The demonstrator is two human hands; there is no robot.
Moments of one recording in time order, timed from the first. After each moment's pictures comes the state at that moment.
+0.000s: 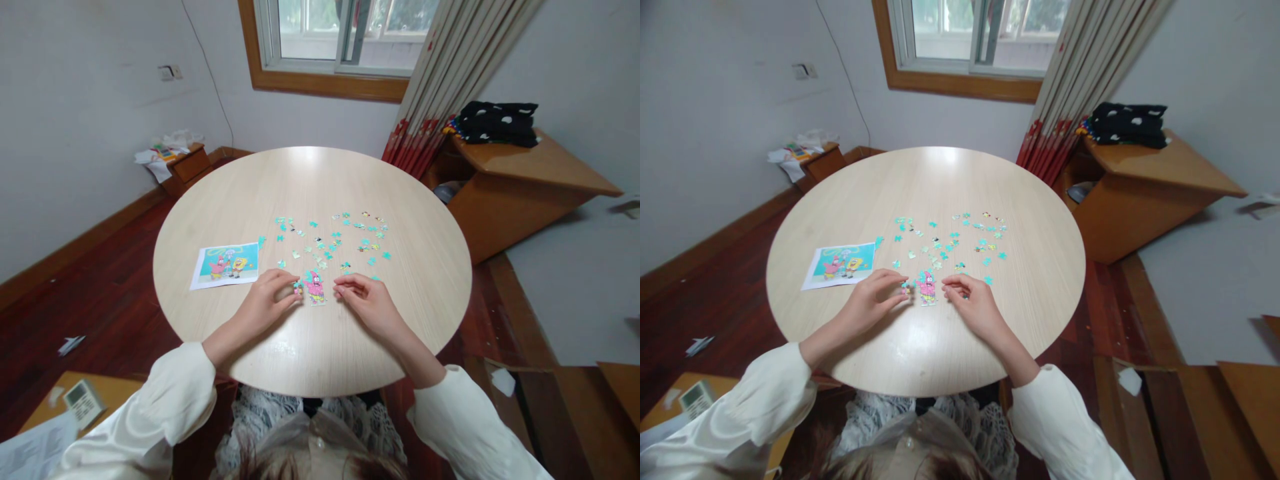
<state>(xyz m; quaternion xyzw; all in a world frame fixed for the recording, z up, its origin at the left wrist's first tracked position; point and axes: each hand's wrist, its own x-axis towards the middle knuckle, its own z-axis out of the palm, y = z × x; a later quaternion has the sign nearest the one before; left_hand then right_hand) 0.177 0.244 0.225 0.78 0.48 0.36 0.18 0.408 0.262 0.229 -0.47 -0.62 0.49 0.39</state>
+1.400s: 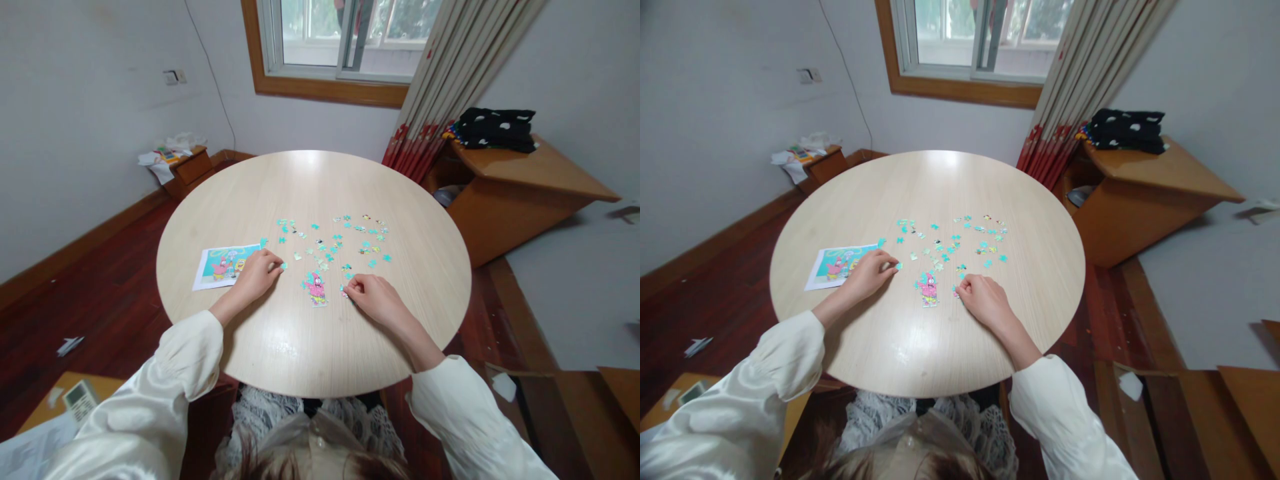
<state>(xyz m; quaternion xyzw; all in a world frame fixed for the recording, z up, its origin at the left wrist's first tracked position) 0.141 0.306 0.204 0.78 0.57 0.25 0.08 0.420 0.282 0.240 -0.62 -0.75 0.23 0.11</state>
